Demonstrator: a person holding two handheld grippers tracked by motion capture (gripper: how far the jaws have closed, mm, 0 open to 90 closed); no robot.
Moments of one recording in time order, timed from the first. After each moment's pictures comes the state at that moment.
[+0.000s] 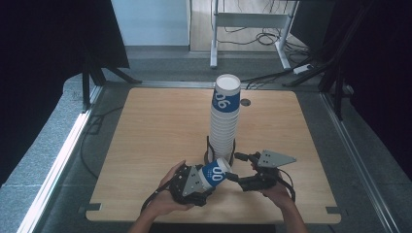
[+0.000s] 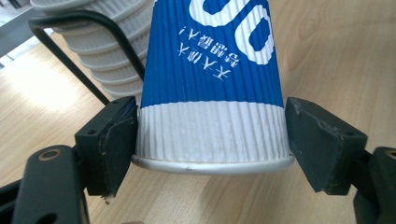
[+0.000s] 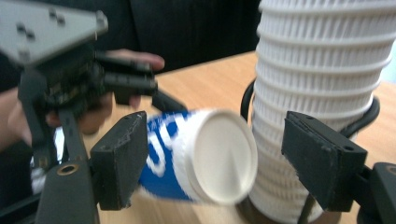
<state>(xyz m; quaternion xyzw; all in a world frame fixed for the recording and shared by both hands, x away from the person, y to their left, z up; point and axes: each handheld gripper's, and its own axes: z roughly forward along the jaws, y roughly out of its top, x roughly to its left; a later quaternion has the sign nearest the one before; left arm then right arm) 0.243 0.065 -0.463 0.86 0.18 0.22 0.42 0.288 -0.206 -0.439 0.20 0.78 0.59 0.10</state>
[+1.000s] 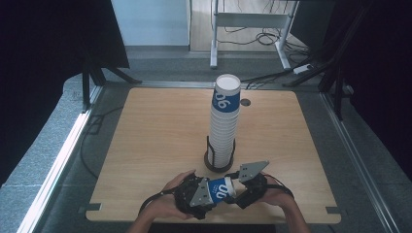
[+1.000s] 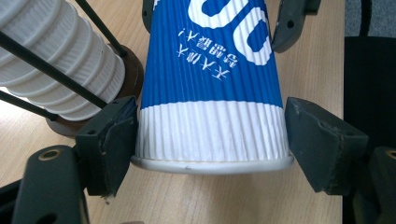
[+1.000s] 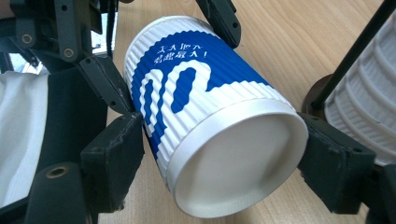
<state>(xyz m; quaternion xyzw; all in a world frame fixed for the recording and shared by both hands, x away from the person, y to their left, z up) 0.232 0.052 -0.473 0.92 0.08 0.17 0.35 0.287 -0.183 -0.474 0.08 0.89 0.44 0.01</state>
